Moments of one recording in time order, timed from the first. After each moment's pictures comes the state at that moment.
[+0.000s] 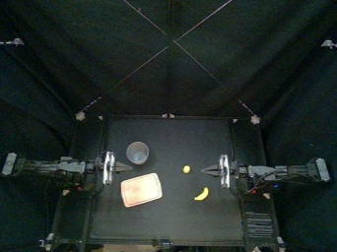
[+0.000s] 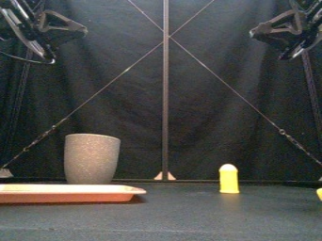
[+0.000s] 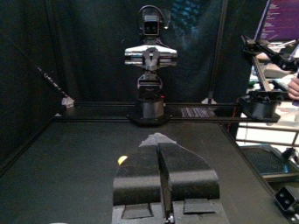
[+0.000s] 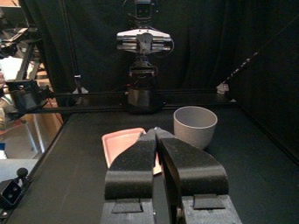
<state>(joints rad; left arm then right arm) 0.00 -0.96 1.19 0.00 -0.30 0.00 0.00 -0.96 1.17 0.00 -0.30 0.00</state>
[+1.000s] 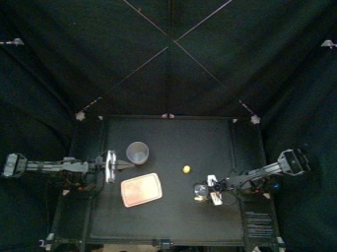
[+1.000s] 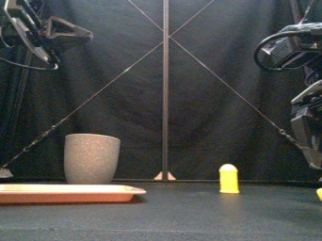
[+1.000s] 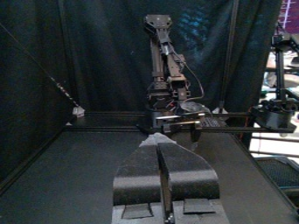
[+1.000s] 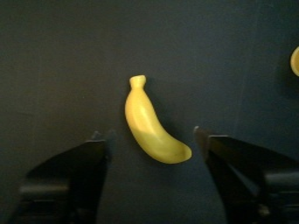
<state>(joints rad) 0.07 -0.89 1.22 0.01 -0.46 0.00 0.26 -0.36 1.04 -0.04 0.38 0.11</state>
